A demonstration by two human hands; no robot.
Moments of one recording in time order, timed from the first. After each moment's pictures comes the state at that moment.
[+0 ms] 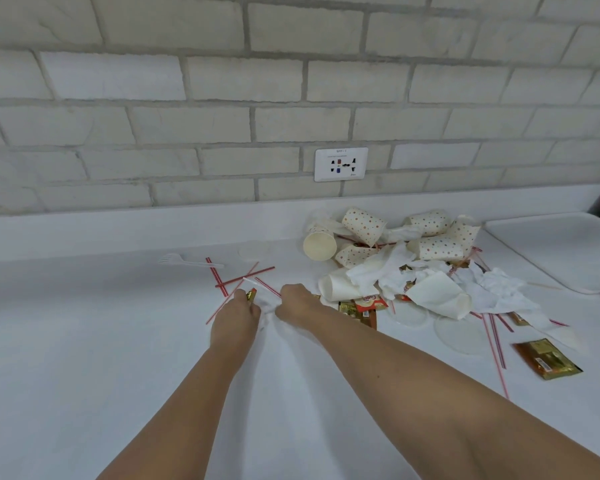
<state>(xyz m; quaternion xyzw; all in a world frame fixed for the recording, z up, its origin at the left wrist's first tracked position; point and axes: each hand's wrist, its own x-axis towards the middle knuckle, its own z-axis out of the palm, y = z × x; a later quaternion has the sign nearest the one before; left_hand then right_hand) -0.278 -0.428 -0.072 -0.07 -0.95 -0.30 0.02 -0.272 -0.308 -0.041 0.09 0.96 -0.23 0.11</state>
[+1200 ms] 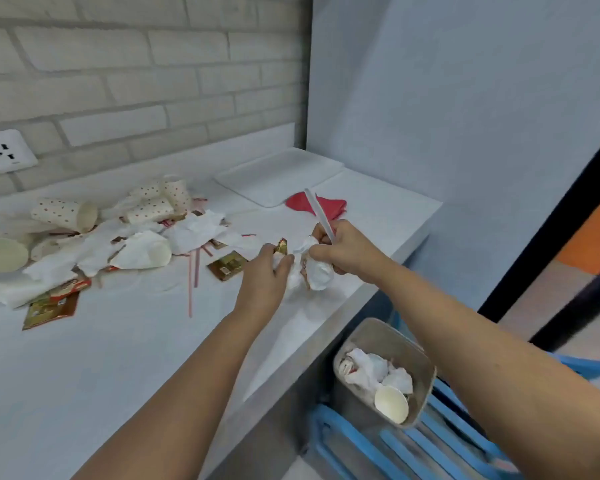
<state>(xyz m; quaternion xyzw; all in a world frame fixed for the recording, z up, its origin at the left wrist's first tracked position) 0.037 -0.087 -0.017 -0.42 -0.77 -0.47 -0.08 0.145 0.016 0.036 0.28 0.80 -0.49 -0.19</state>
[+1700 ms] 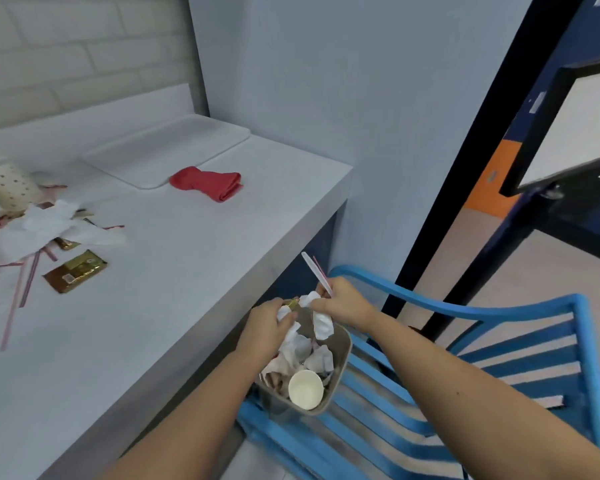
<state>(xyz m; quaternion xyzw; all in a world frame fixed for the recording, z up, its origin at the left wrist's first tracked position) 0.183 0.024 -0.145 -0.51 -0.76 -0.31 -0.24 0.315 0.118 -0.112 0.45 0.75 -0.46 -0.11</state>
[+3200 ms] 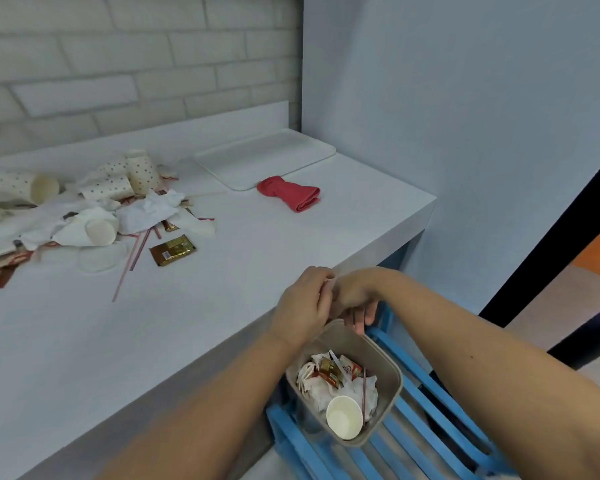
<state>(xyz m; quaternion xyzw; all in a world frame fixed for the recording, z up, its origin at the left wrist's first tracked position) 0.165 0.019 -0.088 -0.55 -0.73 -0.40 -0.01 0.222 0.142 -0.049 0.31 0.83 -0.31 0.35</state>
